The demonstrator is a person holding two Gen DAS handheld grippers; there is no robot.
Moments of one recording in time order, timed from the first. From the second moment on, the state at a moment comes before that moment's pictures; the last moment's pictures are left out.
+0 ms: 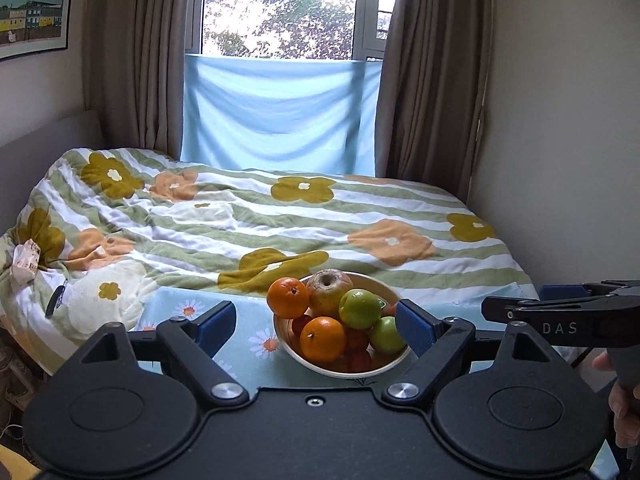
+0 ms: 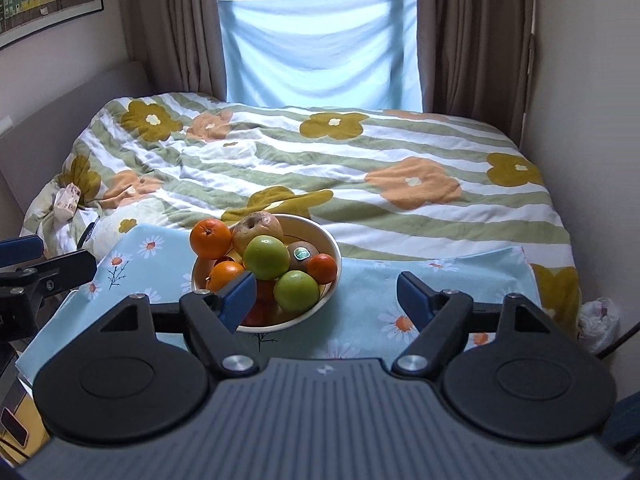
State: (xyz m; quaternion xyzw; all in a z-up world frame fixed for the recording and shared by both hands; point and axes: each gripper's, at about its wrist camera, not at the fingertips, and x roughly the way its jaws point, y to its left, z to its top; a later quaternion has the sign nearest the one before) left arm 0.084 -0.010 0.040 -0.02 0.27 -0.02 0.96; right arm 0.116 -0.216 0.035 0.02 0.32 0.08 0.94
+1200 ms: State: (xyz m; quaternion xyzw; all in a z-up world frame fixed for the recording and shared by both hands) left arm 0.017 0.027 0.024 0.03 0.29 -0.02 0.96; right arm -0.001 -0.199 0.041 0.02 0.32 -0.03 0.95
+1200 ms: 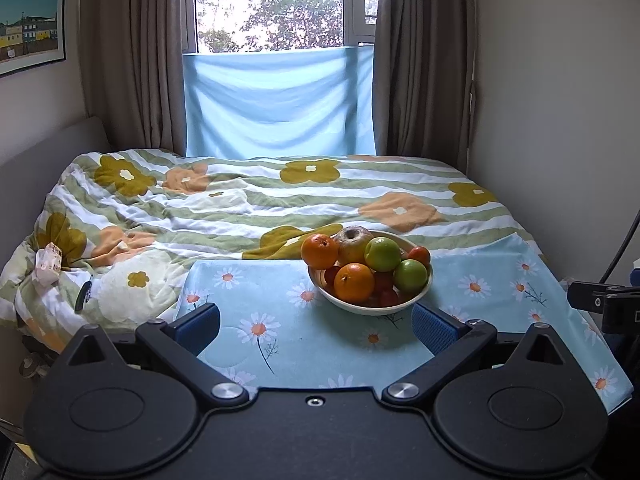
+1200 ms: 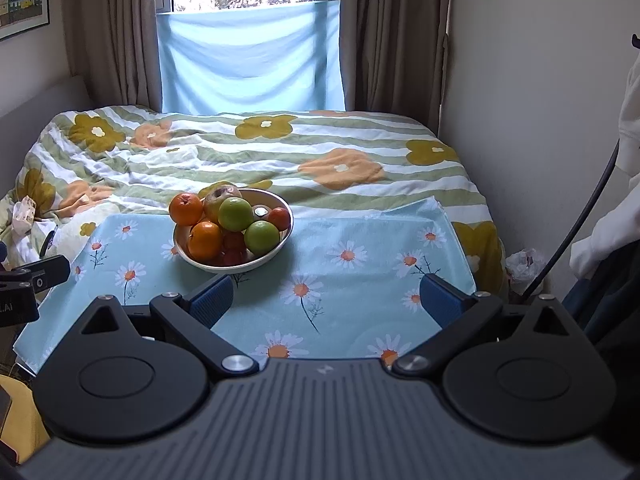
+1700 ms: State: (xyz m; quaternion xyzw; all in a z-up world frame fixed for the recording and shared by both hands) left arm 0.019 0.027 0.025 0.03 0.29 -0.02 0.96; right arm 0.003 -0.197 0.038 0.03 0.32 -0.03 0.95
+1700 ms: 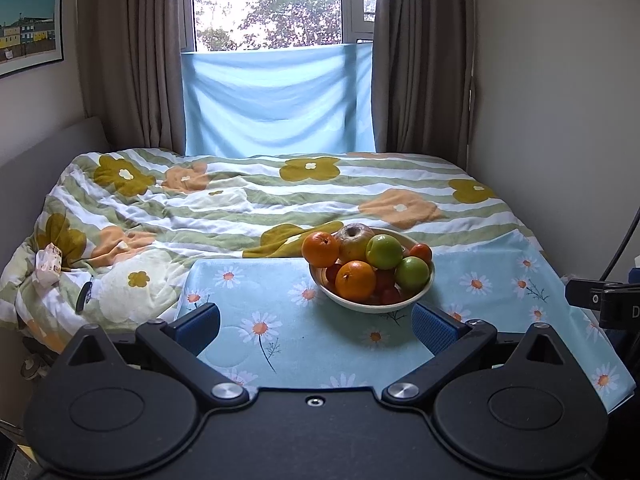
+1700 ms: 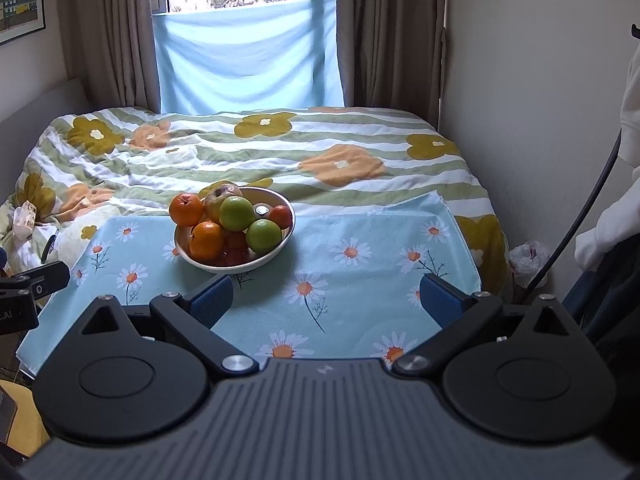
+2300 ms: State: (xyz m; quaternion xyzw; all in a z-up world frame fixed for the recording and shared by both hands) left arm 0.019 0.029 0.025 0.03 0.29 -0.03 0.96; right arm 0.003 -0.195 0.037 0.02 0.32 -0.03 0.95
